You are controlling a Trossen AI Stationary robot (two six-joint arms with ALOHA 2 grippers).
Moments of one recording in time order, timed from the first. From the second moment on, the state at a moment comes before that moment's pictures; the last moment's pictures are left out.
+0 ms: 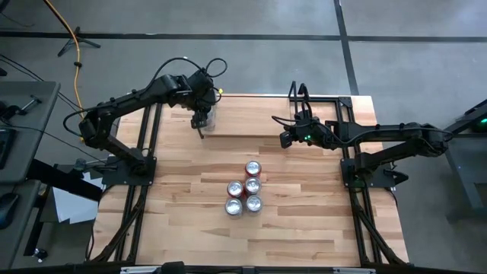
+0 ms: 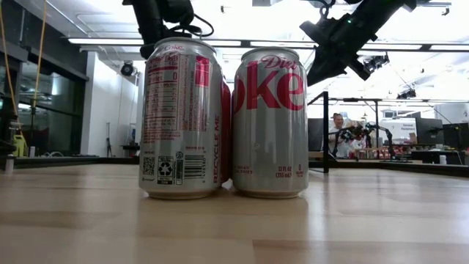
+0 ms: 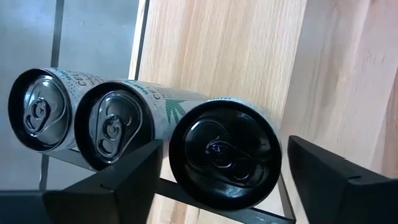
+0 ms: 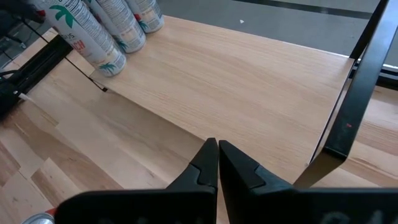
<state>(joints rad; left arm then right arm) 0.57 1.50 1.40 -1.04 -0.17 0.46 -0.12 1.17 0.85 -0.42 0.48 0.75</state>
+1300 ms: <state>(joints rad) 0.76 1.44 1.49 -0.60 -0.37 0.21 -0.12 1.17 0.85 -0.30 0.48 0.69</state>
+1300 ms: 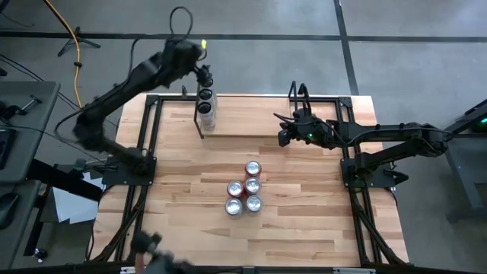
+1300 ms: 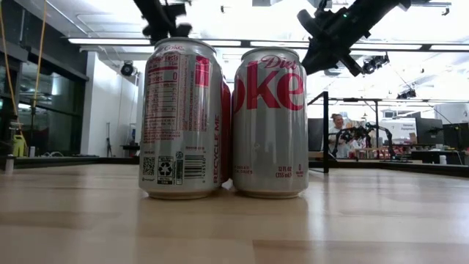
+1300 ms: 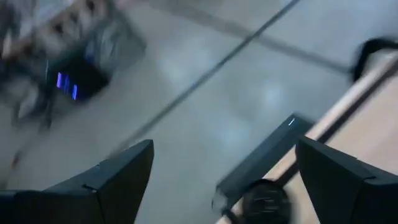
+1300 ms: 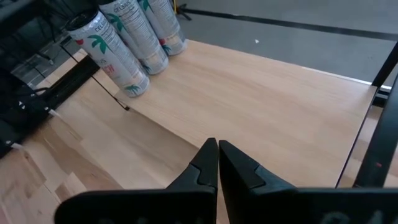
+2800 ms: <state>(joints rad) 0.93 1.92 1.89 -1.10 -0.01 -0.18 -0.12 1.17 0.85 -0.30 0.48 0.70</state>
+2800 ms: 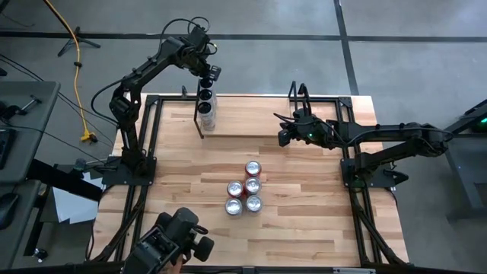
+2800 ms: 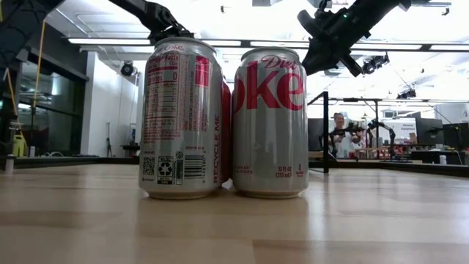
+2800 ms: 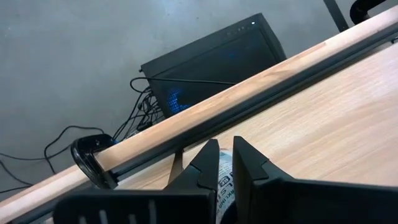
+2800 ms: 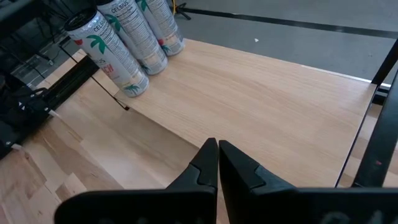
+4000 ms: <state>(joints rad) 0.88 1.63 1.89 -1.02 0.00 -0.12 -0.12 1.17 0.85 -0.13 0.43 0.61</state>
